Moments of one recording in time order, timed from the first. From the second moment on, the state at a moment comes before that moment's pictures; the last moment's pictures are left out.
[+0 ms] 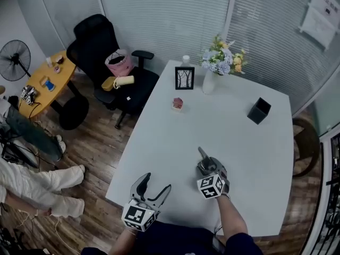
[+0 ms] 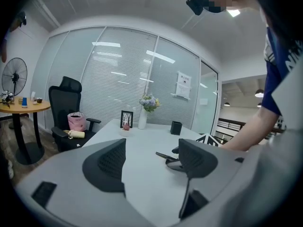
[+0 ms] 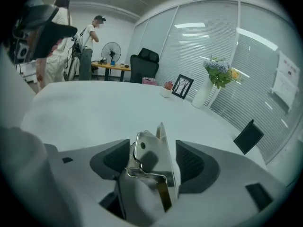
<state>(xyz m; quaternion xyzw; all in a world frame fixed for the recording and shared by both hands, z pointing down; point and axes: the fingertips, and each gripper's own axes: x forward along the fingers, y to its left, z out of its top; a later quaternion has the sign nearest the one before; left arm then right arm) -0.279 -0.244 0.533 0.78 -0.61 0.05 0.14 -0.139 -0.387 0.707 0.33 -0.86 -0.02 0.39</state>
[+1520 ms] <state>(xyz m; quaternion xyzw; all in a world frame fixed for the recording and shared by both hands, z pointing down) -0.235 -0.220 0.501 0.84 -0.53 0.01 0.09 -0.046 -0.235 0.505 0.49 -0.86 0.05 0.12</state>
